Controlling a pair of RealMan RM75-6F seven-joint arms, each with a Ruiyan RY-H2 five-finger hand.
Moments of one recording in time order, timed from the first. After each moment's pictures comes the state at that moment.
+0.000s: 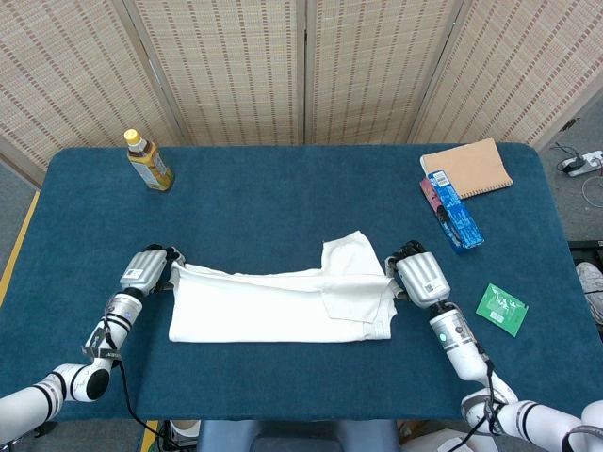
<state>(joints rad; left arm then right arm) -0.65 -1.53 -0.18 -1.14 1.13 0.78 -0.08 0.52 -1.59 0.12 -1.21 -1.43 1.14 -0.14</state>
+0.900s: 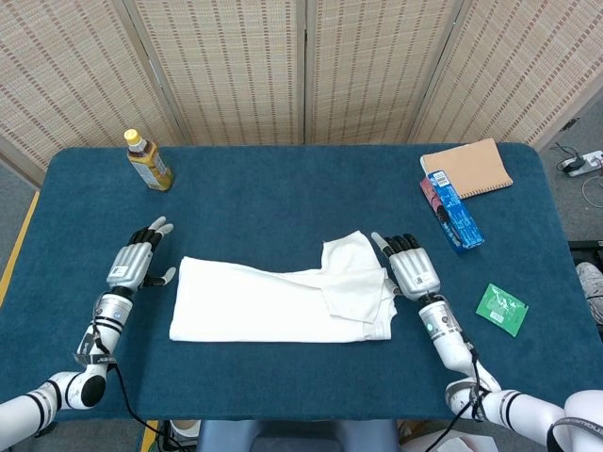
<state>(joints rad) -0.60 -1.50 -0.22 -1.23 1.13 0.93 -0.09 0.57 -1.64 0.17 -1.19 -1.28 1.01 -0.28</state>
